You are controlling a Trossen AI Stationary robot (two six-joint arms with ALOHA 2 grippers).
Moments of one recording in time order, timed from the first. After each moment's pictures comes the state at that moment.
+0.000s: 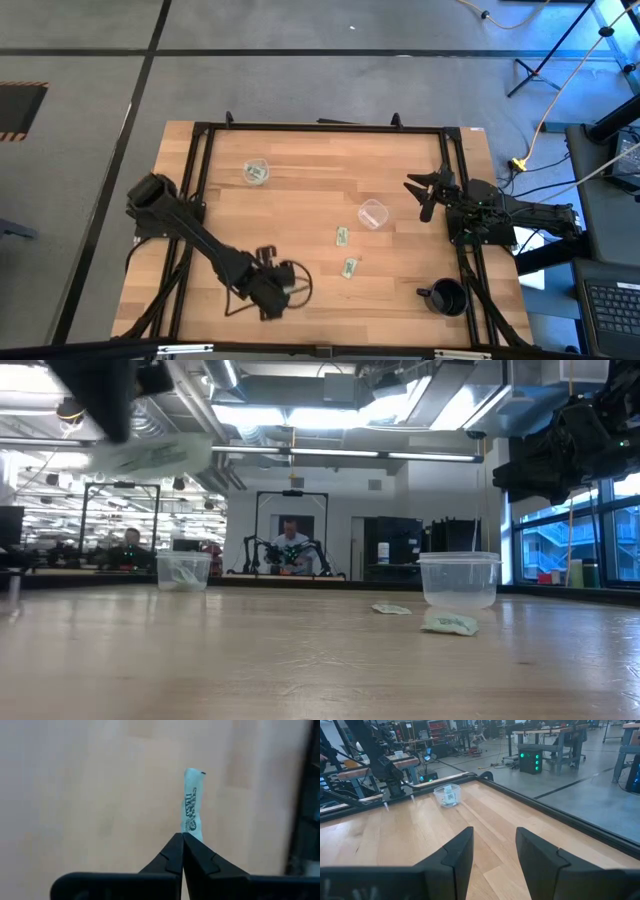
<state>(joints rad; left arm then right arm) -0.63 1.78 1.38 -0.87 -0.26 -0.80 -0.10 0.03 0.07 -0.12 0.35 0.17</state>
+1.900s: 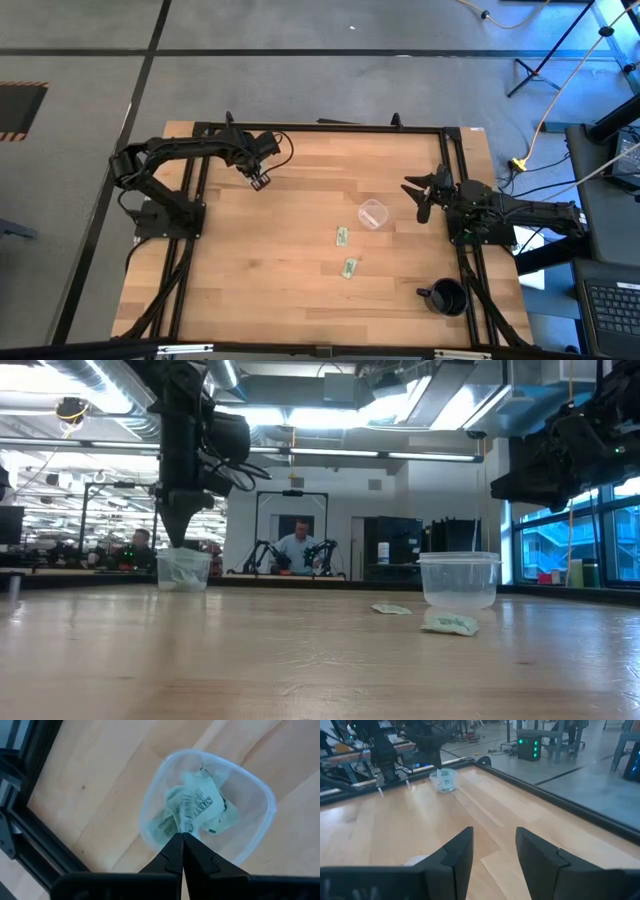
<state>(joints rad) 0.51 1.49 0.97 -0.95 -0.29 -0.19 -0.10 0.11 0.07 -0.12 0.36 0.20</state>
